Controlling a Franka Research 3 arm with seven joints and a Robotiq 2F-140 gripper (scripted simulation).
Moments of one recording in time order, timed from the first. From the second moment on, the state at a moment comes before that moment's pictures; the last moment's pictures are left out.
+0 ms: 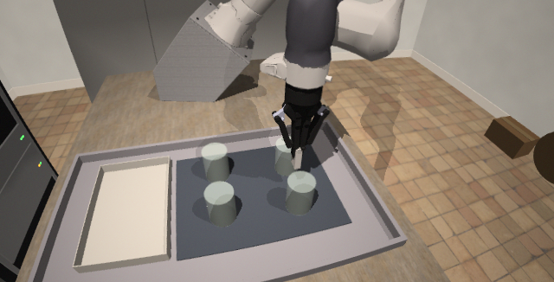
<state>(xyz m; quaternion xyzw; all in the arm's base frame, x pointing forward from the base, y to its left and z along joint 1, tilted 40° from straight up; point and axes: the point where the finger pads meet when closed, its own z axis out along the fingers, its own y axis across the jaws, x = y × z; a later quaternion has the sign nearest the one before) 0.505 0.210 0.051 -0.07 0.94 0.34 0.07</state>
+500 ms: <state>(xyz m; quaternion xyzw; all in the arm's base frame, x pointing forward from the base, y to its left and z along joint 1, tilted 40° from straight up) 0.505 0.210 0.051 -0.07 0.94 0.34 0.07</state>
